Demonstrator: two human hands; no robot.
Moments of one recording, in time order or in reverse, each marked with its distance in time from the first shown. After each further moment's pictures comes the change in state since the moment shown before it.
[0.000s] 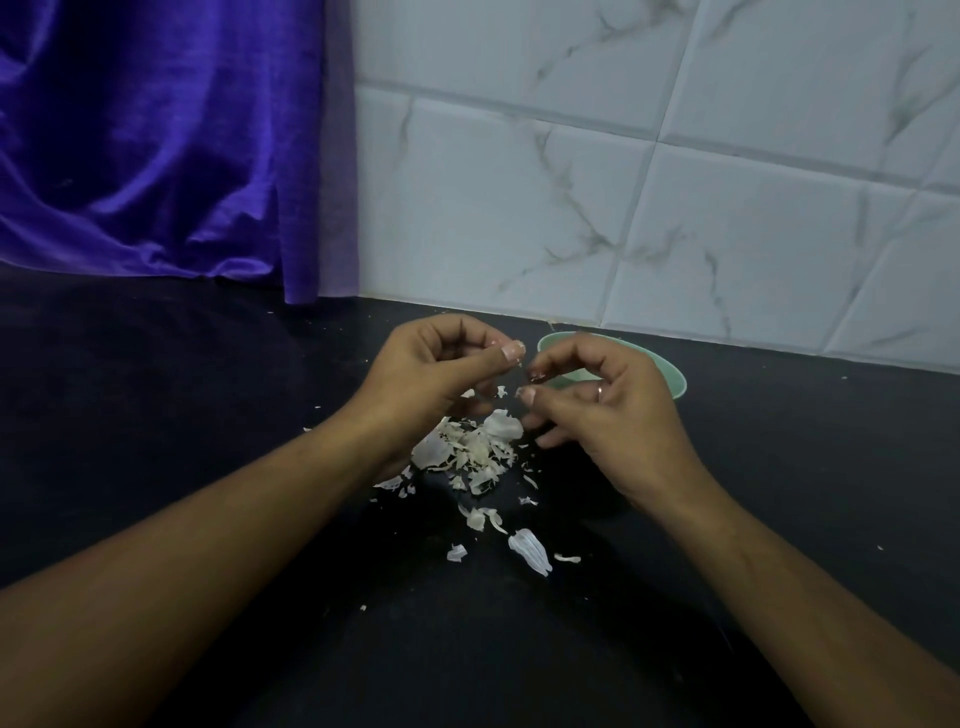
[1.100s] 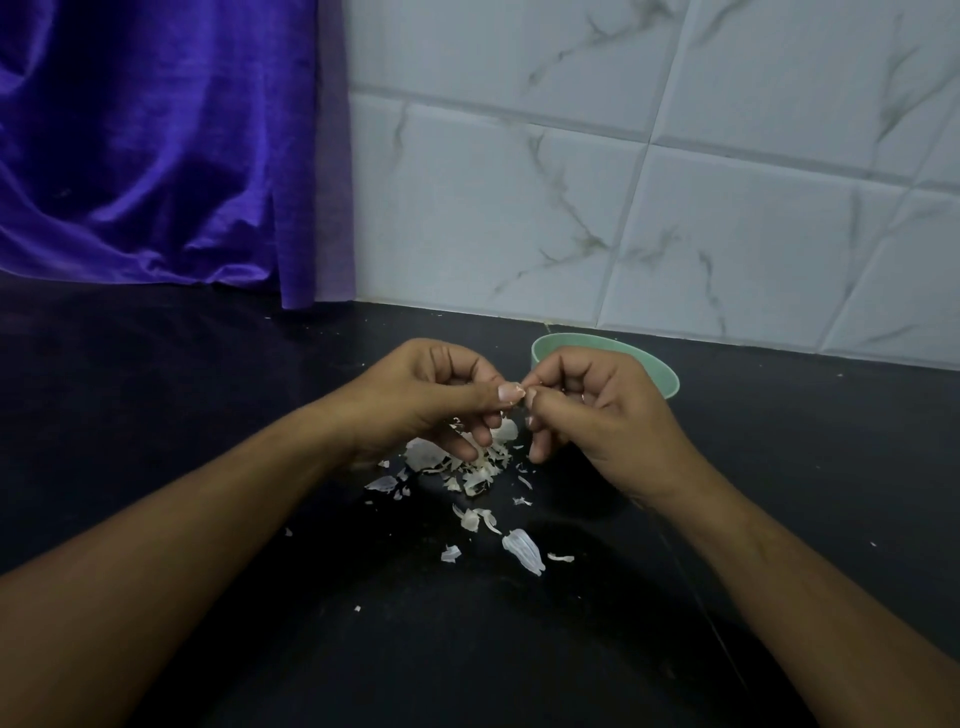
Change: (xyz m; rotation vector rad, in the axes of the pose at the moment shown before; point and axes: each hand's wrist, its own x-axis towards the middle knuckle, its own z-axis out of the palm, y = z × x) left_hand -0.001 0.006 -0.016 0.144 -0.377 -0.106; right_hand 0.003 0.004 -0.008 0.048 -0.187 -0.051
